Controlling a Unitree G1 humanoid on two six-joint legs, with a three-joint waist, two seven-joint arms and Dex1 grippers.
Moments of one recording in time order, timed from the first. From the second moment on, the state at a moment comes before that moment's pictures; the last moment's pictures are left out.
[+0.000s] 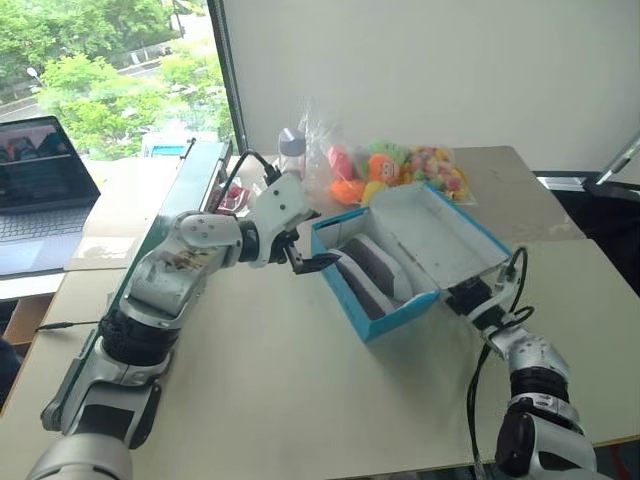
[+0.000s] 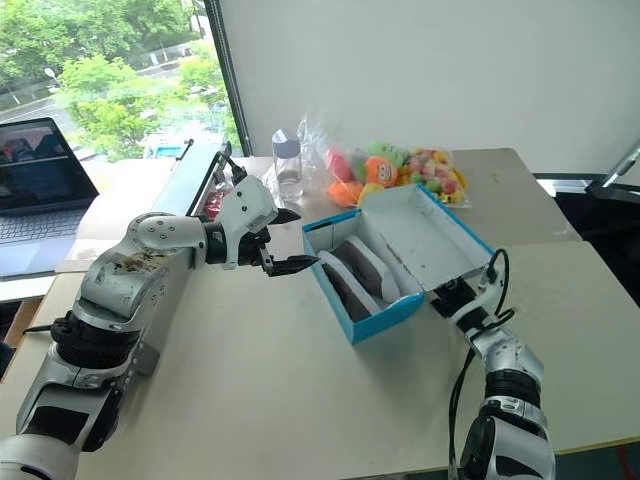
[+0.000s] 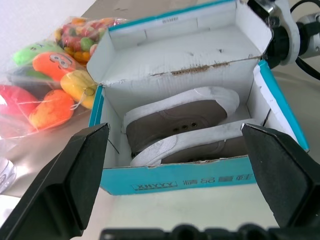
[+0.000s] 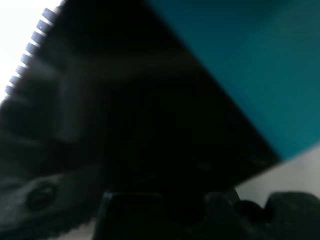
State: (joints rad) left arm -0.73 0.58 -0.22 -0.27 -0.28 0.78 -0.83; right arm -0.50 -0.35 -0.56 0.63 0.75 0.62 0.90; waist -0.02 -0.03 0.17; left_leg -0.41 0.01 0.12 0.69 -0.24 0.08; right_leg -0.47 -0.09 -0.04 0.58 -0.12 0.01
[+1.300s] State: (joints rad) left arm -0.65 0.55 -0.17 -0.33 -0.28 0.82 -0.70; right arm -0.87 -0.56 0.40 0.31 0.29 0.72 1.06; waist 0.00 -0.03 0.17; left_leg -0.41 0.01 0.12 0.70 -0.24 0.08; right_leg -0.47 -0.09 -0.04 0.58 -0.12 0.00
